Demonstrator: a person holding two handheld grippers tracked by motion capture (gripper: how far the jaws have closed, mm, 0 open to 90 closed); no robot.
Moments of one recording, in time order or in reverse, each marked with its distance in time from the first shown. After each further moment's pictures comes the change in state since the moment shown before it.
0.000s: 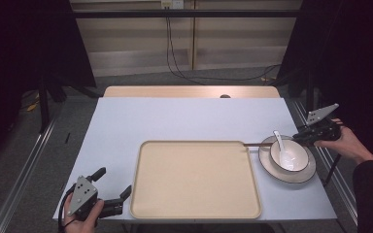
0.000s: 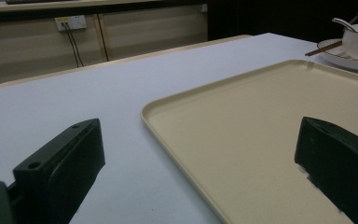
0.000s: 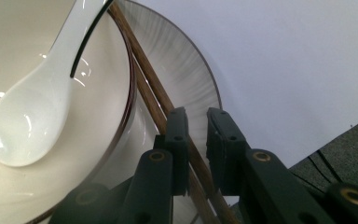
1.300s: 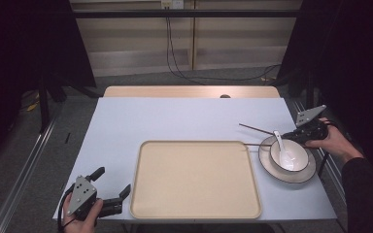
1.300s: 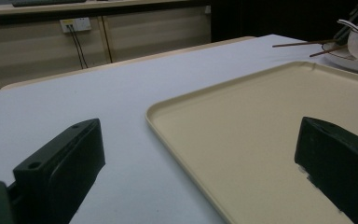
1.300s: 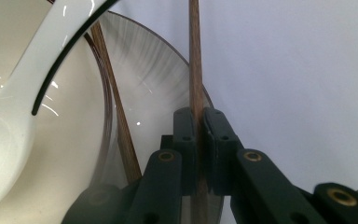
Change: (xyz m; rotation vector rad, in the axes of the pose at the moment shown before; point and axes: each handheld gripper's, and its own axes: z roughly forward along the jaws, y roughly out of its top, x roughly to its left) left arm 0.001 0.000 -0.001 -0.008 0.015 0.003; right arm -0.005 0.010 0.029 -0.042 0.005 -0.080
